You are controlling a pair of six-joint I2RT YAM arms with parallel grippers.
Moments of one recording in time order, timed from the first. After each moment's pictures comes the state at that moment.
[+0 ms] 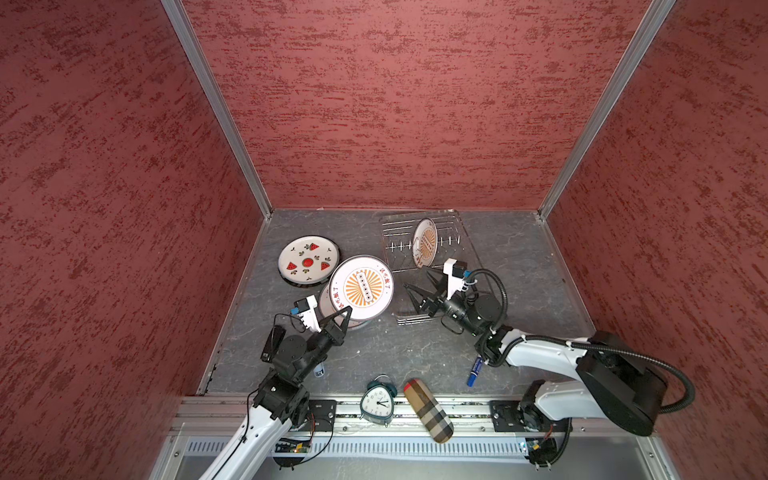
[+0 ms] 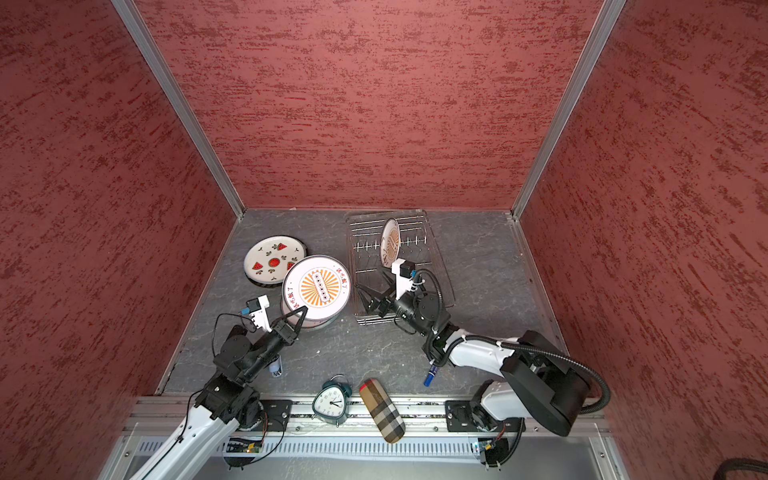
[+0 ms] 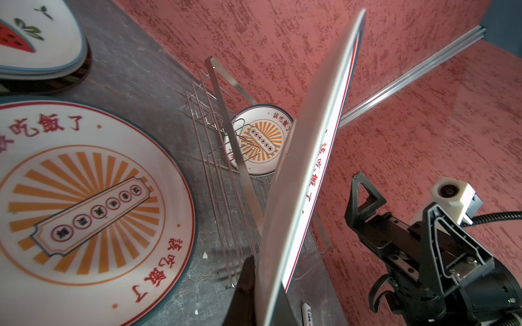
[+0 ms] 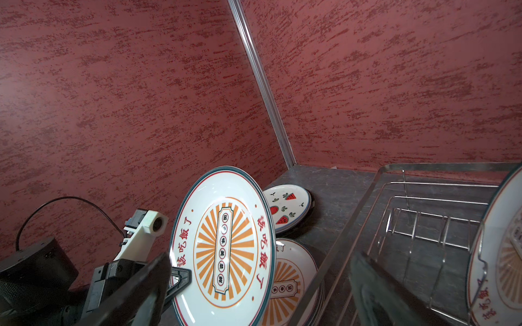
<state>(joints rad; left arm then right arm) -0.43 0.17 0.01 0.08 0.11 -0.95 0.80 1.37 0.47 1.08 -0.11 0.42</state>
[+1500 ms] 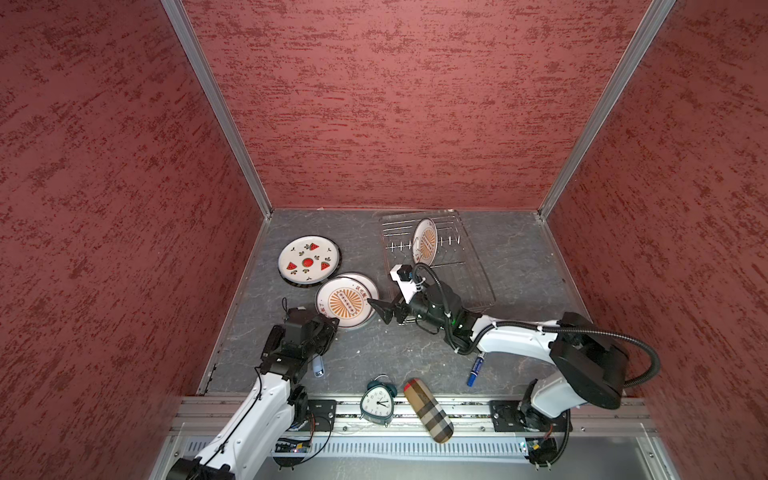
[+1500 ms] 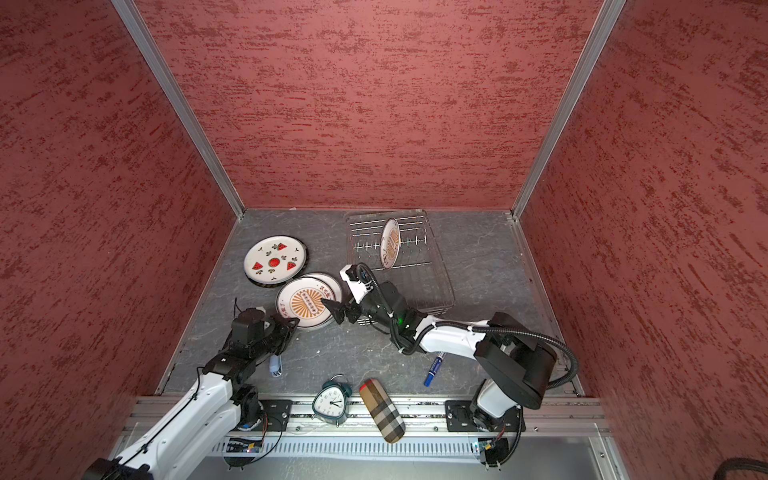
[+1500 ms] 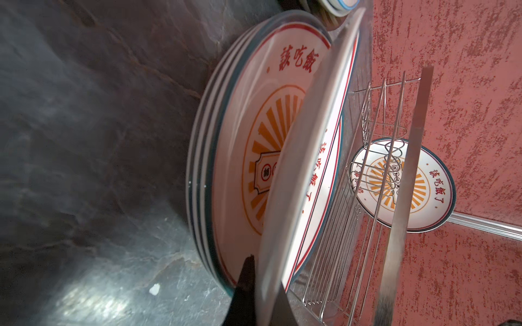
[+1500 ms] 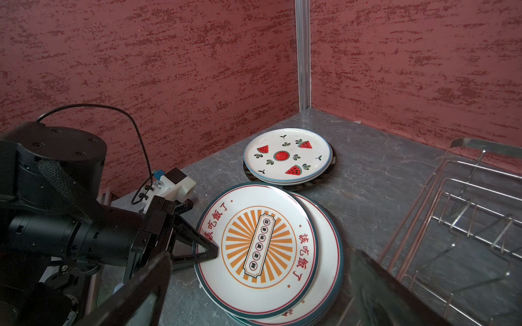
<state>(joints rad) -0.20 0.68 0.16 -0.13 0.19 -1.29 0.94 1.56 0.75 0.70 -0.09 0.17</state>
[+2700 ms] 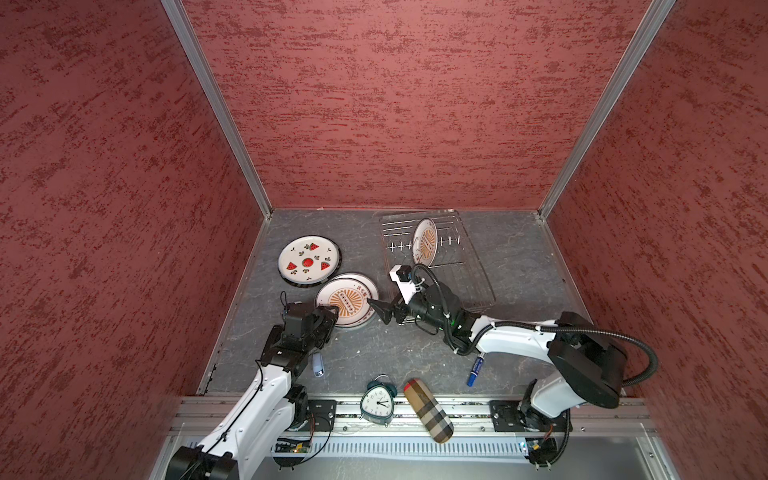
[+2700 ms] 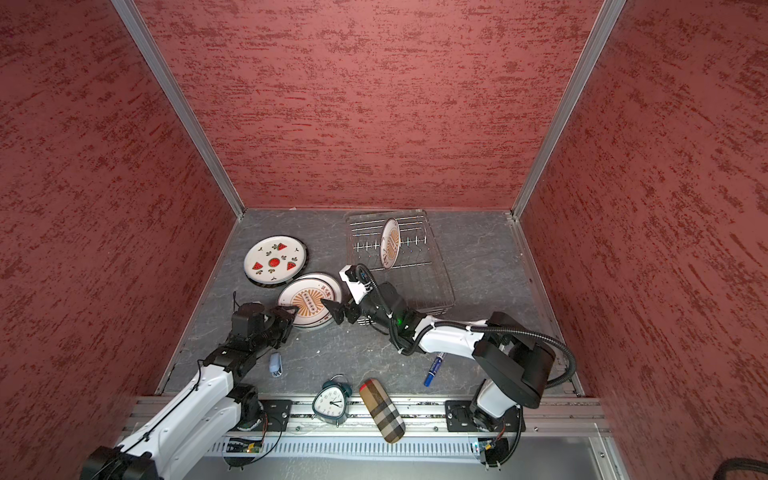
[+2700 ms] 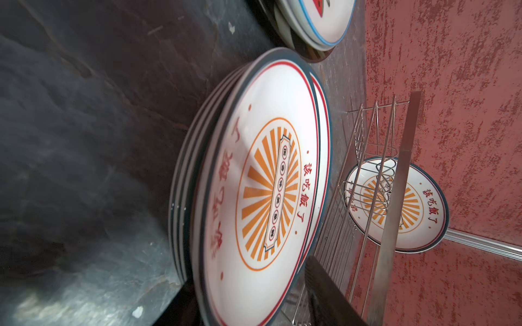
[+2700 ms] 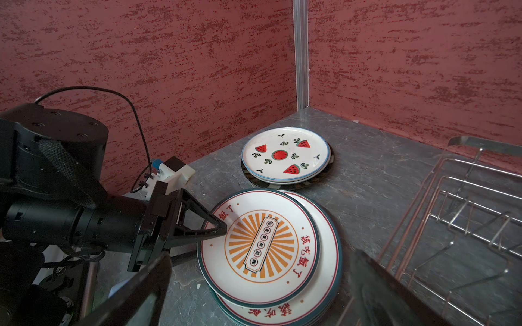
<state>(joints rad) -0.19 0.76 0.22 -0.12 0.12 -1.28 0.95 1.57 0.75 0.71 -0.07 0.17</state>
